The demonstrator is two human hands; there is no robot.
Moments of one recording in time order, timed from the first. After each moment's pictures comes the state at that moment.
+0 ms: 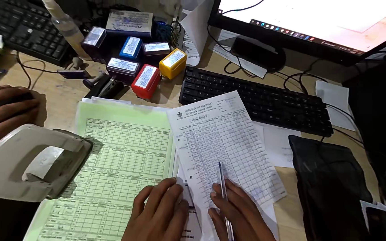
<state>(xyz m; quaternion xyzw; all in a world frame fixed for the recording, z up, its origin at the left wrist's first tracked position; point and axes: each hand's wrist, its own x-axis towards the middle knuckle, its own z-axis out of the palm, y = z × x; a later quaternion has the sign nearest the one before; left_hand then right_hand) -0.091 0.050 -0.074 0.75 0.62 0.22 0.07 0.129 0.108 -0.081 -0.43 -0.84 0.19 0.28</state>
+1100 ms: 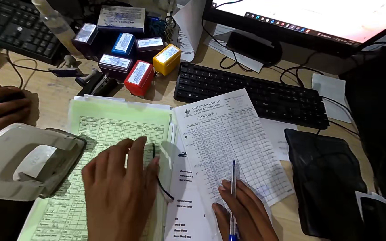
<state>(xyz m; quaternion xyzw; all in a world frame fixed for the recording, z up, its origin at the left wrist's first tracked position) -0.116 0.093 -0.049 0.60 0.77 0.21 -0.08 0.137 0.095 -0.080 -0.49 -0.81 0.14 0.28</state>
